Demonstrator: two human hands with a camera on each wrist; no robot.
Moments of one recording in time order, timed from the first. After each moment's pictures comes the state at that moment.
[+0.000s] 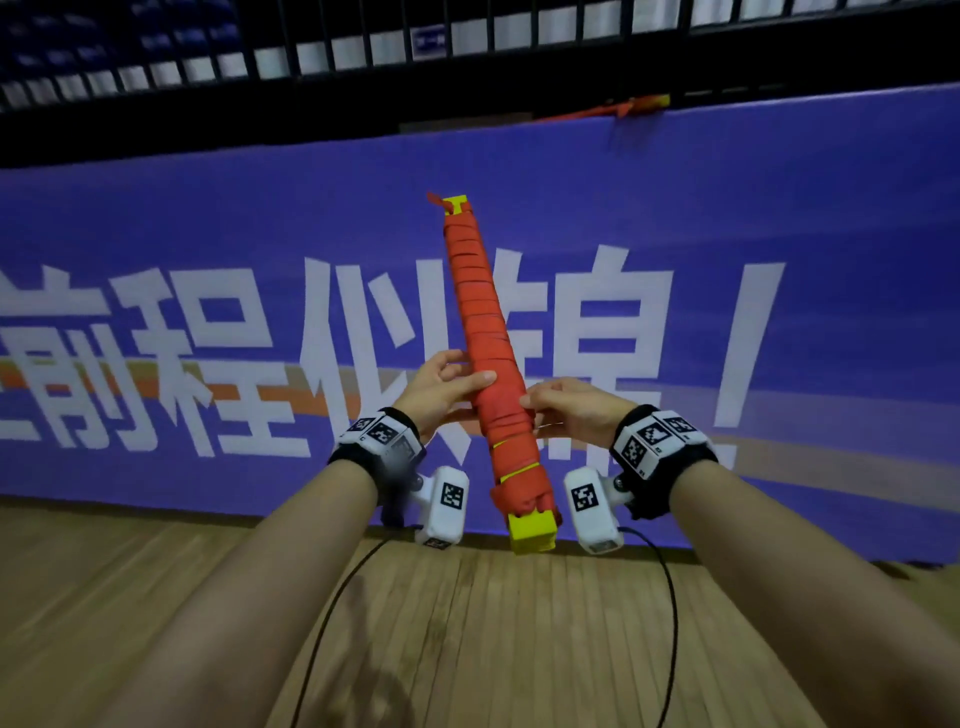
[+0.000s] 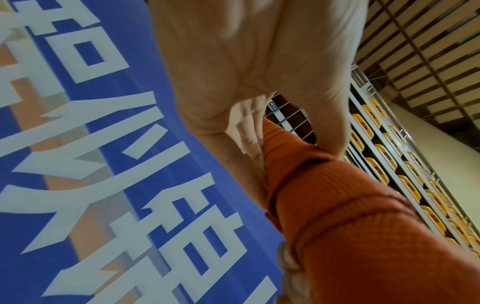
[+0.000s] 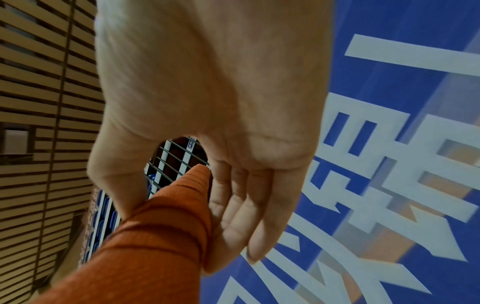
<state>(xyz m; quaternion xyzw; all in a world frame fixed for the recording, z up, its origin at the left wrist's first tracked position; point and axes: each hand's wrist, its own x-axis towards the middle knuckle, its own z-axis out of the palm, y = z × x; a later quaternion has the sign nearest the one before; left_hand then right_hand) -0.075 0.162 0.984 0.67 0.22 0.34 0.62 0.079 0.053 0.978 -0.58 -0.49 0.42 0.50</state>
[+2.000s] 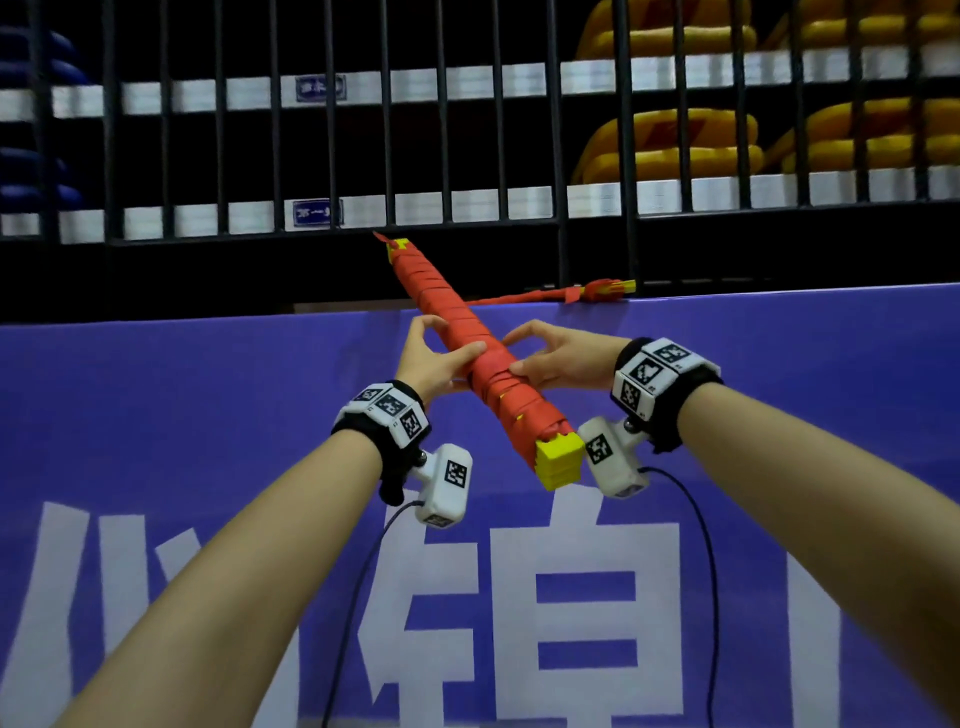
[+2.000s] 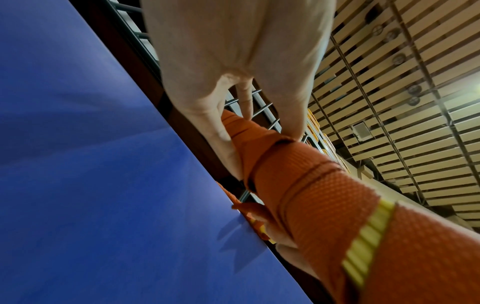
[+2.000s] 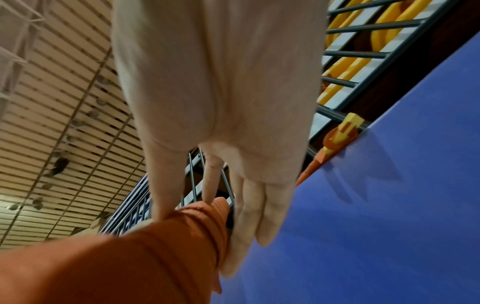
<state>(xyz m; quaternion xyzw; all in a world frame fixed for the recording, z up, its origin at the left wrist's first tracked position) 0.393 0.525 1.225 0.67 0.07 0.51 0.53 0.512 0.387 1.250 -0.63 -0.61 0.16 0.46</state>
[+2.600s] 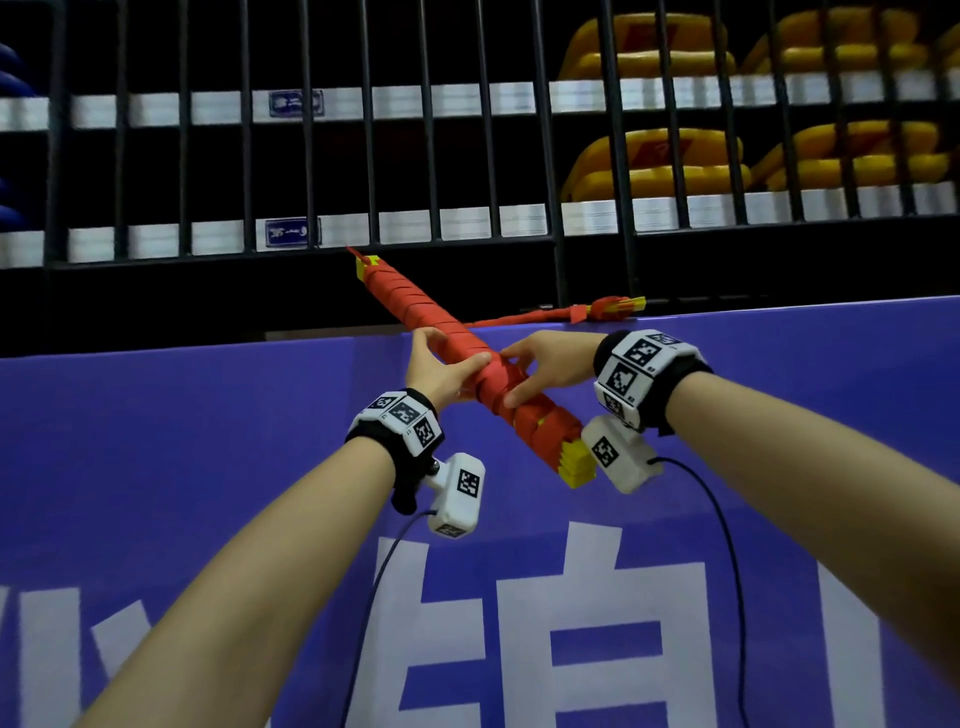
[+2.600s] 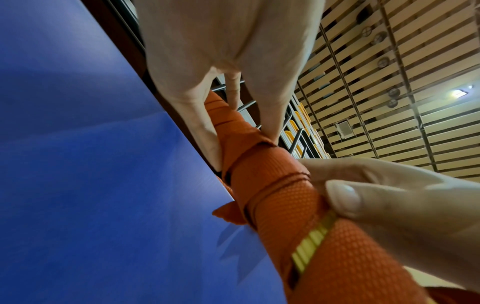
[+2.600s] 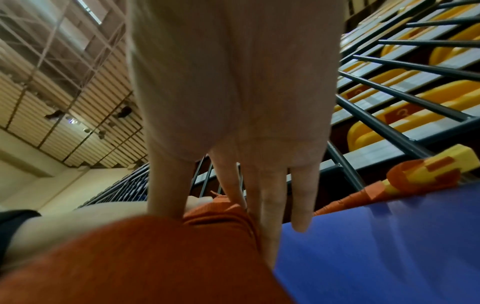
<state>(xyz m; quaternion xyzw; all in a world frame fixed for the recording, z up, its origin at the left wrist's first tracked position) 0.448 0.597 1.250 0.68 0.07 0.51 0.51 0.517 0.442 1.289 -0.79 -0.58 -0.13 0.14</state>
